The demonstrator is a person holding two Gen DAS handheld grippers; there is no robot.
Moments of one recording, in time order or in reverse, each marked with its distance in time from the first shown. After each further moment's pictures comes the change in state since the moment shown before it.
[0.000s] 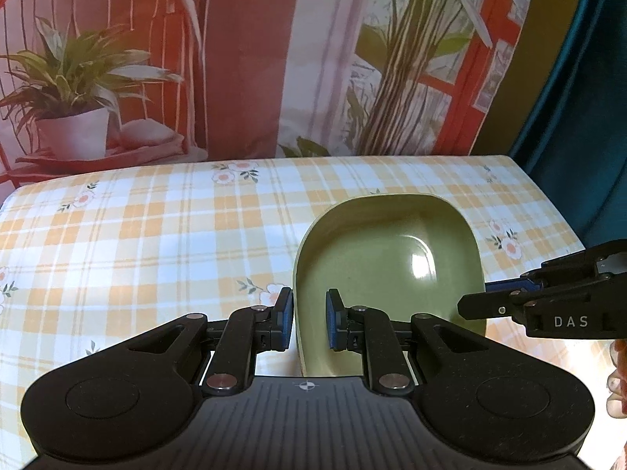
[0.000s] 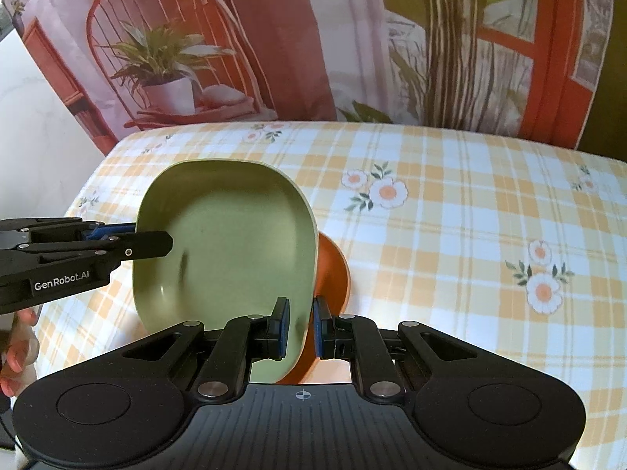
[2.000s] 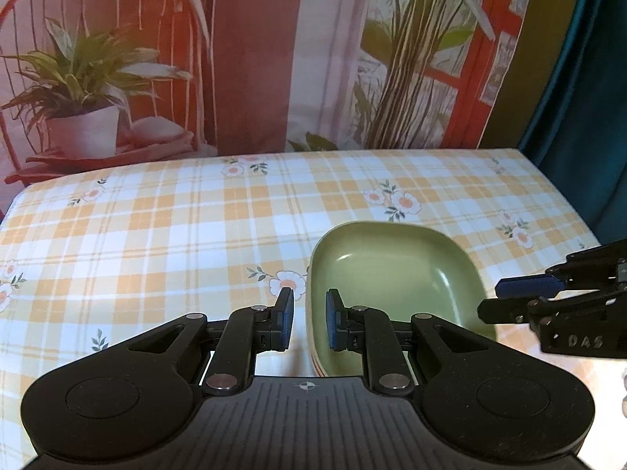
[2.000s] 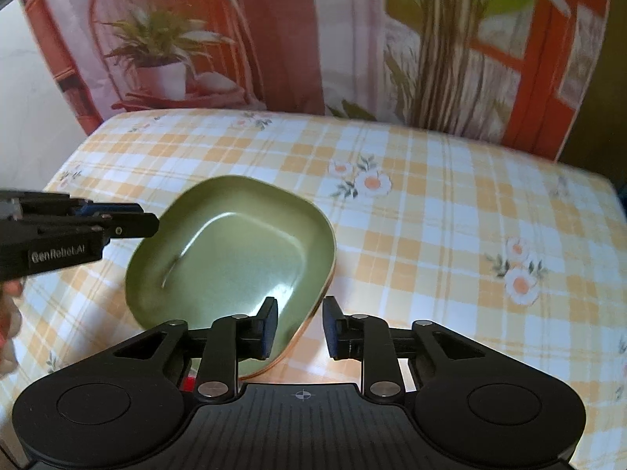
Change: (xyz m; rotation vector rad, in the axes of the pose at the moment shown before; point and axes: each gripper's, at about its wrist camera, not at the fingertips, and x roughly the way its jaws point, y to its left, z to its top) left arm -0.005 -0.004 -0.015 0.005 -0.027 0.042; right arm -0.008 0.017 -0.023 -0.121 -0.055 -0.110
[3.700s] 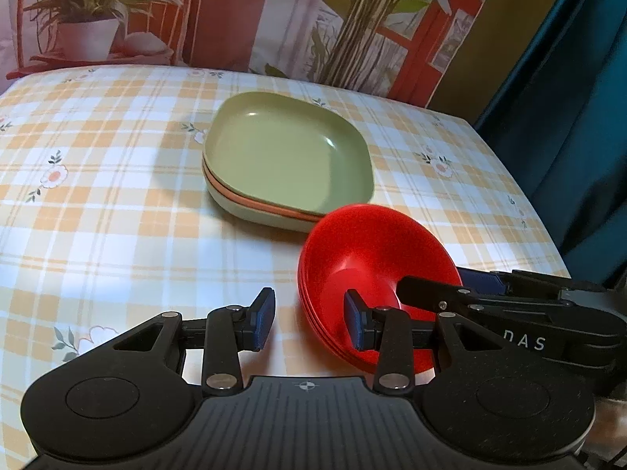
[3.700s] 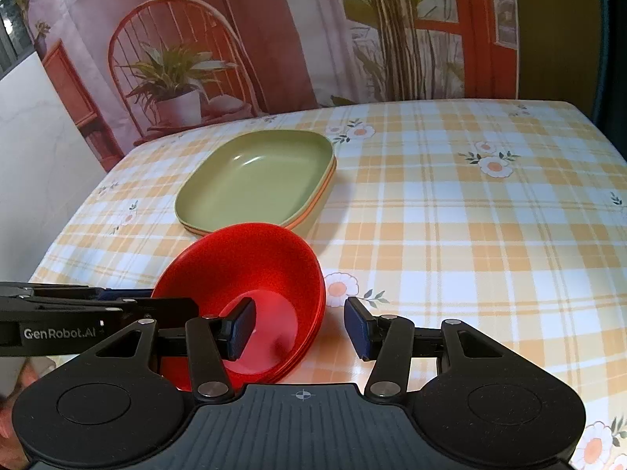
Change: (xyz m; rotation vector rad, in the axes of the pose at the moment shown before) left arm -0.046 -0.055 -0.100 -0.157 0.070 -0.119; right arm -0.049 0.000 -0.122 0.187 -0.135 0.087
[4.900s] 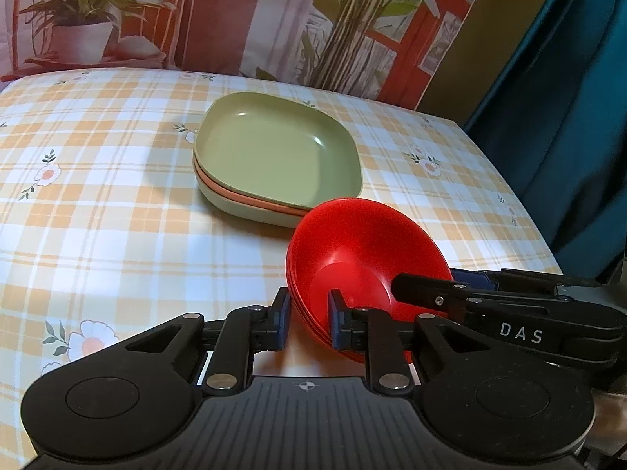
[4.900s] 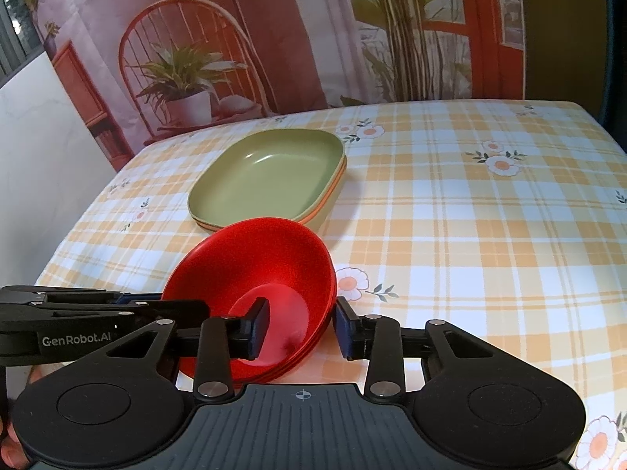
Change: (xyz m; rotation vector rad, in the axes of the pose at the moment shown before) left arm -0.003 0.000 -0.007 0.011 -0.026 -0.026; right arm -0.006 0.000 -0.003 0.001 -0.010 0.026
